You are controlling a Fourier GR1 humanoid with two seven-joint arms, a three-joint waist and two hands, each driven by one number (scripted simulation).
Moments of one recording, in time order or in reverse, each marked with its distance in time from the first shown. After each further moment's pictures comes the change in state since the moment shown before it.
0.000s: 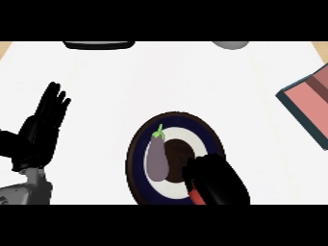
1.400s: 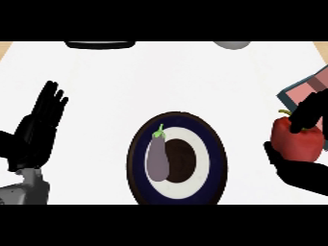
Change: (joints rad) left arm -0.001 0.005 0.009 -0.019 0.002 -0.008 0.013; right arm -0.306 0.066 -0.635 -0.454 -0.201 0.285 0.279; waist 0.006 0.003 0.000
